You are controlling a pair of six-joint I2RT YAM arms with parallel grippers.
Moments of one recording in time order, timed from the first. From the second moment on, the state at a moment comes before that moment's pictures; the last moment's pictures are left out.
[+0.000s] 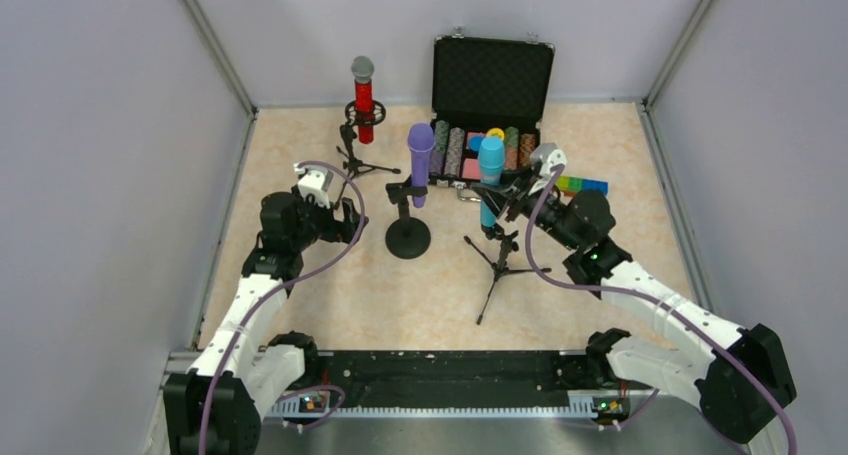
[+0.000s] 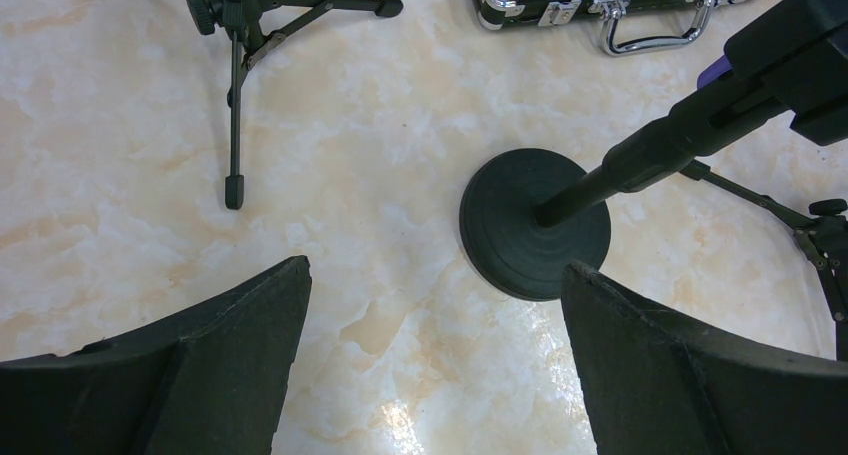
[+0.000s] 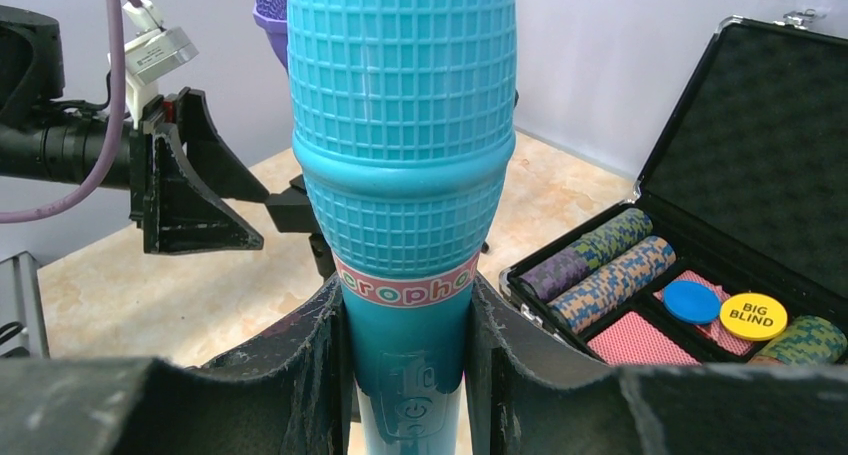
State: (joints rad) left arm -0.07 0.93 0.56 -0.05 0.40 -0.03; right arm 0.57 1.02 0.61 0.55 -0.28 0.13
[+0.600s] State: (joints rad) left arm -0.07 0.93 0.56 -0.05 0.40 -0.03; right arm 0.57 1.06 0.61 0.58 -0.27 0.13
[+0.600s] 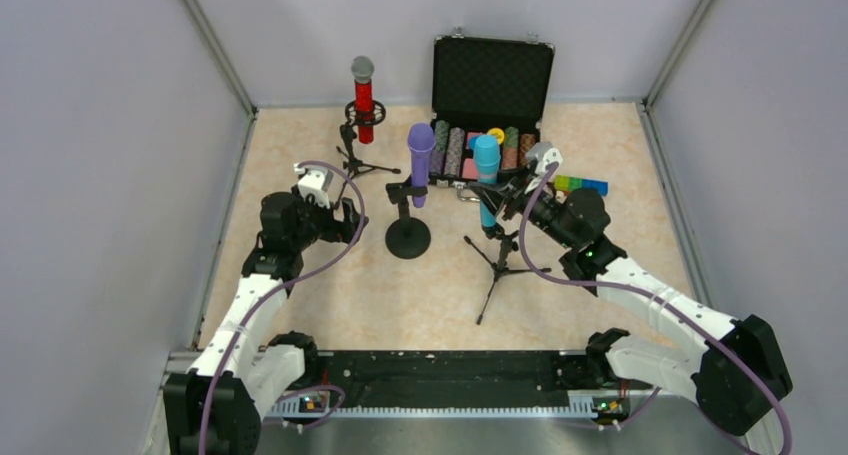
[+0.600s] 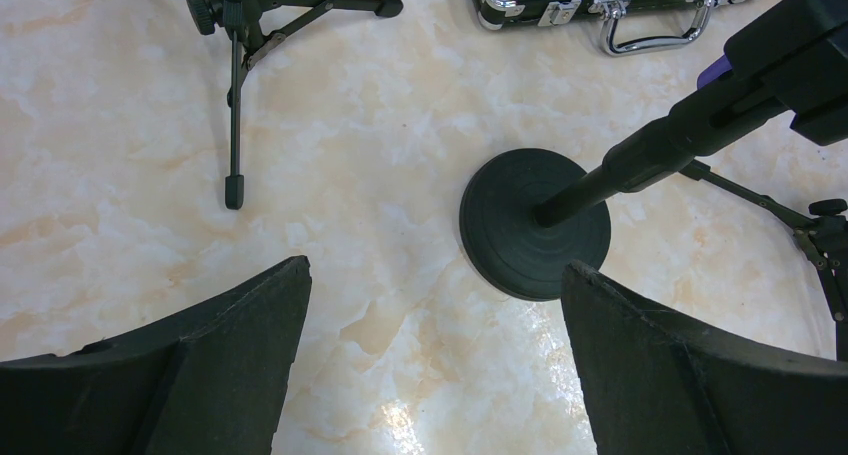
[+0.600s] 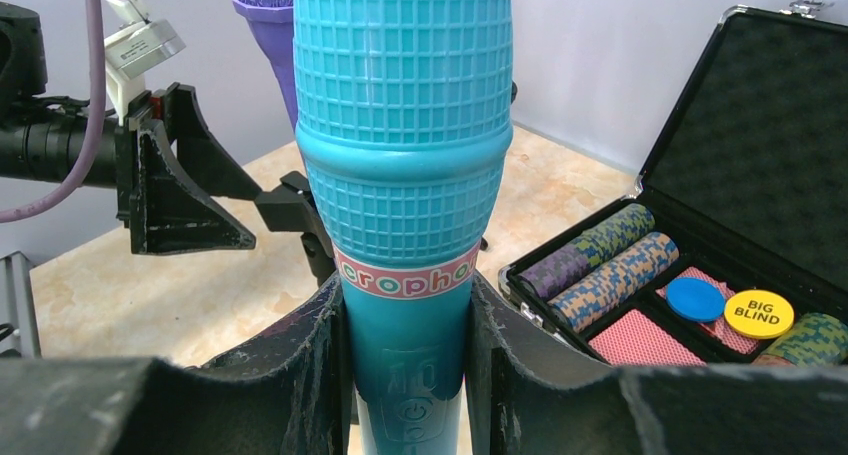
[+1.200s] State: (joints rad) left arm -0.07 0.93 0.56 -0.05 0.40 -0.03; right arm 0.57 1.09 0.65 0.17 -0.26 0.16
